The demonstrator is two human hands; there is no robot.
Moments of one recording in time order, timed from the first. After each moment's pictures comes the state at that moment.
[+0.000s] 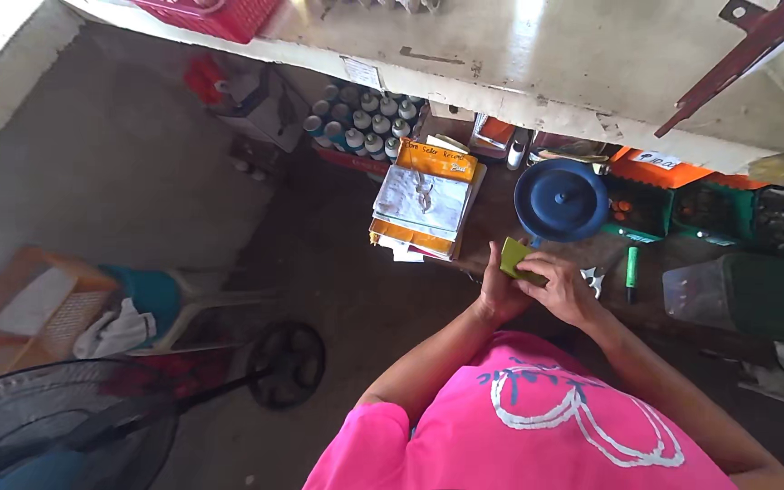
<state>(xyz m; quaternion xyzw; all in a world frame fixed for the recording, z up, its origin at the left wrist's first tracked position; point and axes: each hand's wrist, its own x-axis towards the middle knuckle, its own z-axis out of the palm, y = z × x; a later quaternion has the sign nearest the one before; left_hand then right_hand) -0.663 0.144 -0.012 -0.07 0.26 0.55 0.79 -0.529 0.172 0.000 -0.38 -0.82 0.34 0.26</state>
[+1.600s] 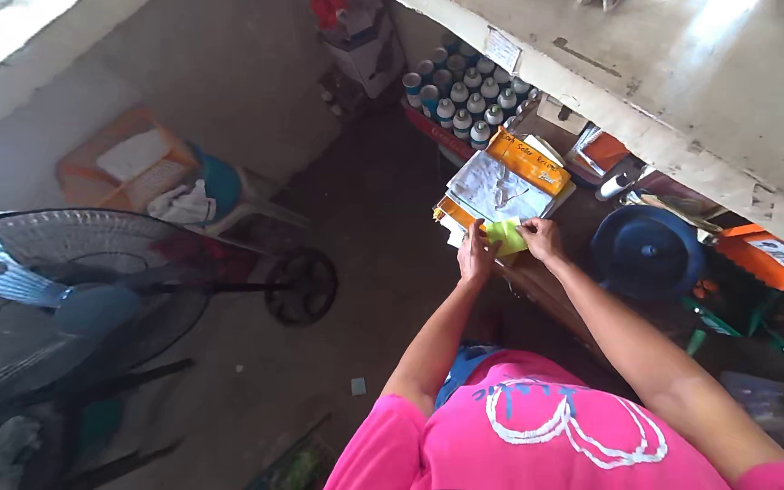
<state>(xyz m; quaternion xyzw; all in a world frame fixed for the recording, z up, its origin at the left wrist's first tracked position) -0.809 0.147 -0.092 0.33 0.83 0.37 0.25 -0.700 0.272 -0.075 -0.48 -0.75 0.44 0.06</state>
